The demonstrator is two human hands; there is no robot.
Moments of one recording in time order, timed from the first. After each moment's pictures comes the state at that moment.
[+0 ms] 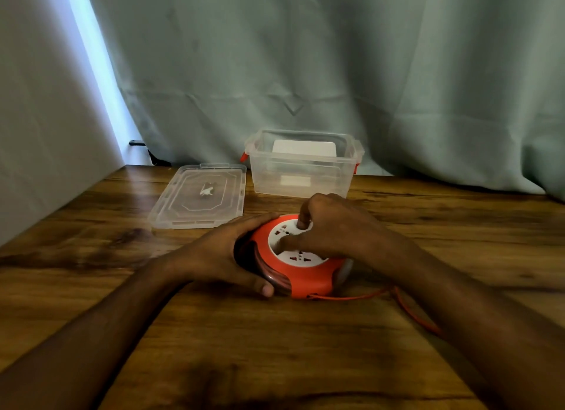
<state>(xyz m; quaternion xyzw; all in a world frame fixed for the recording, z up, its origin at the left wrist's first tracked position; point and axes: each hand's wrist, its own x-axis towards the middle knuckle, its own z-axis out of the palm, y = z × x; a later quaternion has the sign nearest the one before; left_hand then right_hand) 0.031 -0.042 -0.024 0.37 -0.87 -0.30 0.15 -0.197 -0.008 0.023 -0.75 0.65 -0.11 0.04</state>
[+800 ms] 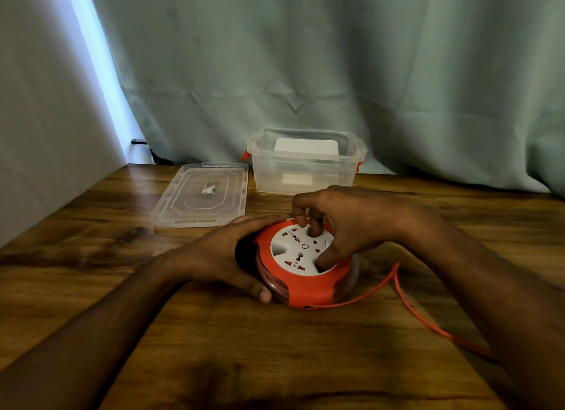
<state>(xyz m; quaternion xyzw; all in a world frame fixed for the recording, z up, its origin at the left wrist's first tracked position) 0.033 -0.041 -0.023 0.35 -0.87 -0.31 0.14 -0.219 -0.001 0.060 -0.86 0.50 0.01 0.09</state>
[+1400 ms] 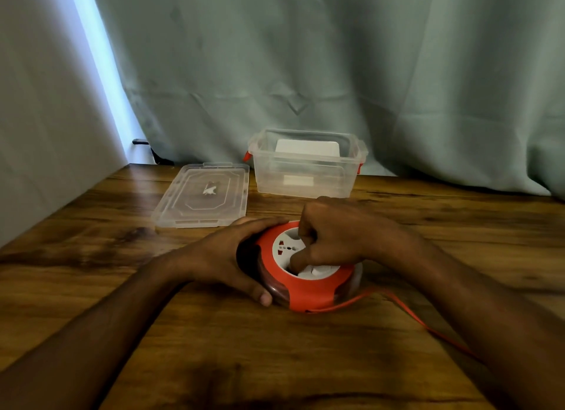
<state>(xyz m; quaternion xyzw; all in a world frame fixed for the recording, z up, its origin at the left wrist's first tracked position) 0.031 -0.040 -0.023 0.33 -0.88 -0.31 0.13 -0.203 0.003 0.043 -0.86 0.50 -0.04 0.05</state>
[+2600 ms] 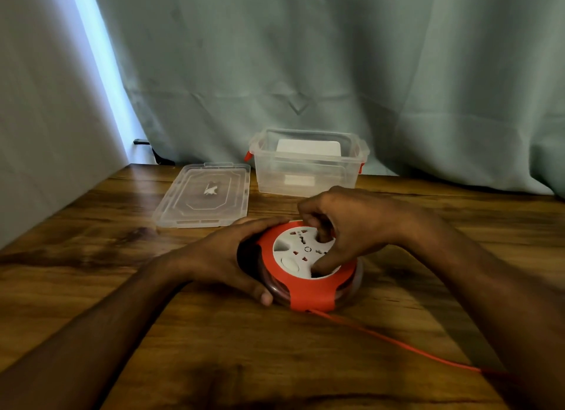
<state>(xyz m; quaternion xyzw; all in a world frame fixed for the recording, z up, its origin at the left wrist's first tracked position) 0.034 -0.043 -0.024 0.34 -0.88 -0.31 0.13 -0.221 0.001 0.056 -0.88 0.48 -0.02 0.08</state>
